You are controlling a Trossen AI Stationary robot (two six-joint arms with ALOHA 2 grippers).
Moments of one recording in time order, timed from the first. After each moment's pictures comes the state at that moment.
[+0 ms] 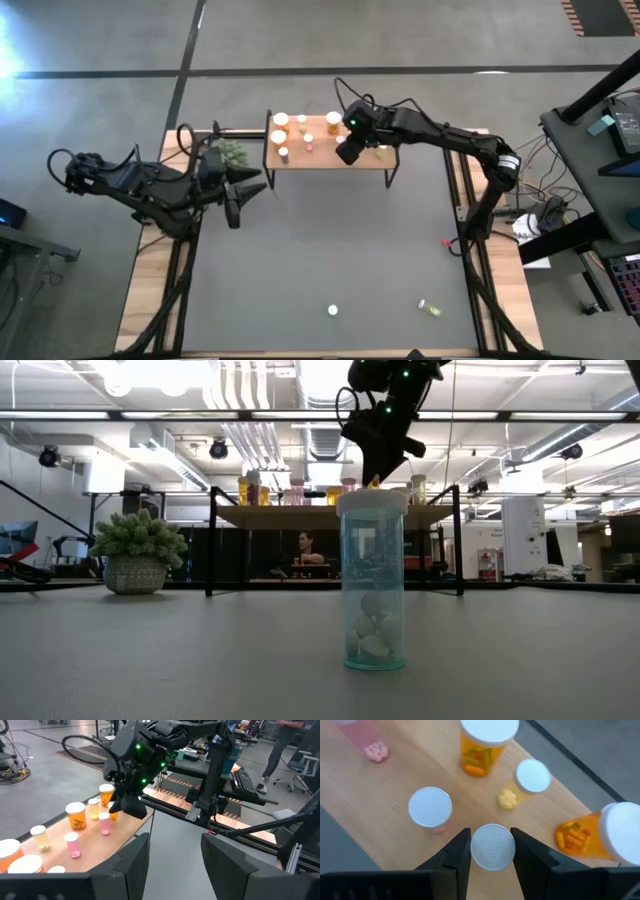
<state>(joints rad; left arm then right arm) -0.35 0.97 1.31 -0.61 -0.72 -0.41 -0.43 1.77 1.67 -0.90 0.29 0.23</state>
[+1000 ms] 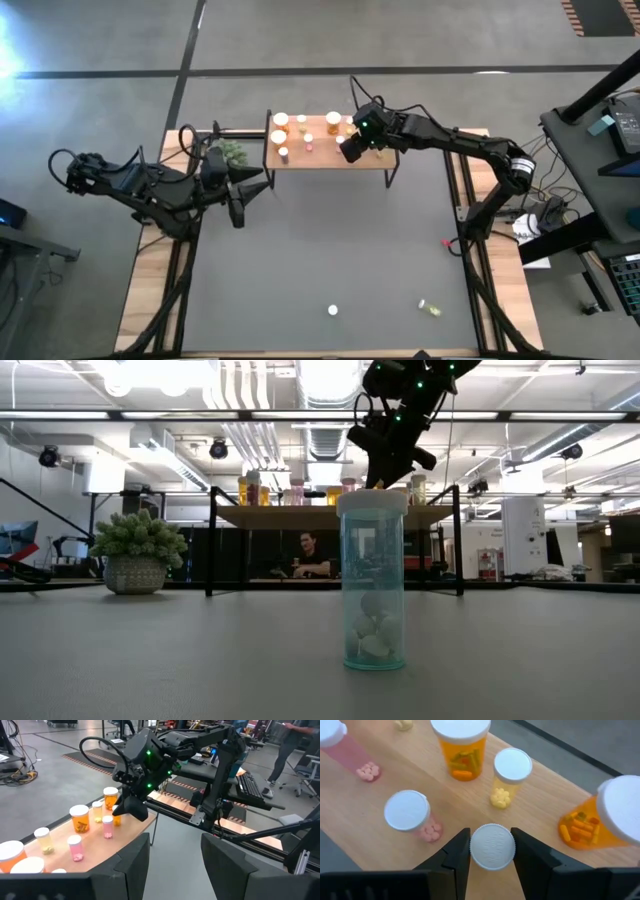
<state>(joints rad) -0.35 1.00 1.31 -0.58 -0.75 -0.41 -0.46 1.65 1.45 -0.67 0.26 0.33</state>
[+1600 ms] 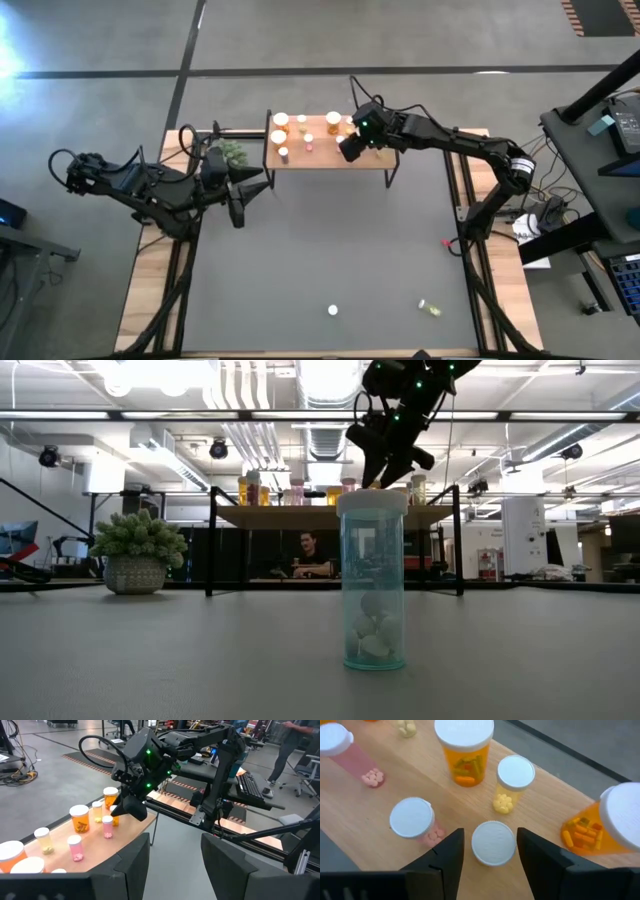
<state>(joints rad) -0.35 1.00 1.31 -0.58 -0.75 -0.41 -0.46 1.65 1.45 -0.65 0.26 0.33</state>
